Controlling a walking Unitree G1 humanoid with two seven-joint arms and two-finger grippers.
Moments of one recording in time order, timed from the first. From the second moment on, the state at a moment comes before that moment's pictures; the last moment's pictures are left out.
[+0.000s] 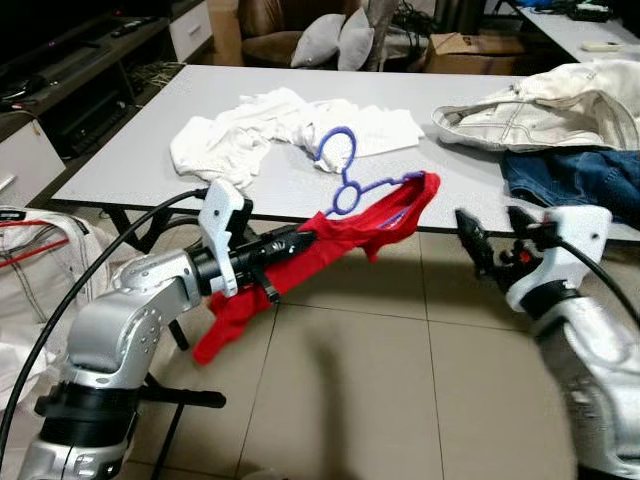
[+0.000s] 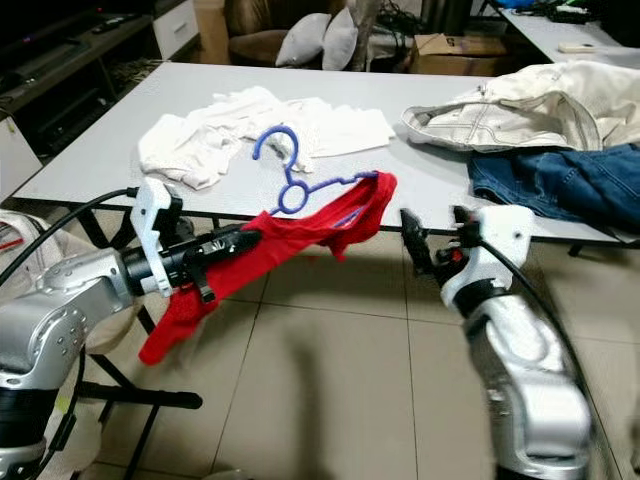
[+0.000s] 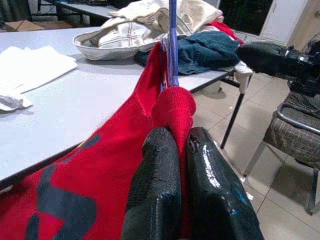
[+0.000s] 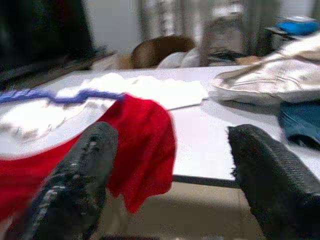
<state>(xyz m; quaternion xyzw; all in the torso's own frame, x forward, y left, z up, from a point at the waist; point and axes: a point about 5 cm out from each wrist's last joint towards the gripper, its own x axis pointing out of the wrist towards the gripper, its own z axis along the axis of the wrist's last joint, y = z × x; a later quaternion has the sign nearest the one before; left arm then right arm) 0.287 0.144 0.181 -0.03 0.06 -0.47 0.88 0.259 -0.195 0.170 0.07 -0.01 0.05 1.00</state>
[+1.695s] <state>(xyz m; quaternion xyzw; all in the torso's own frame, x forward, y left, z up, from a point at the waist) 0.262 0.147 0.178 -0.11 0.07 -0.53 0.84 0.309 -0.157 0.152 0.06 0.01 0.15 0.99</state>
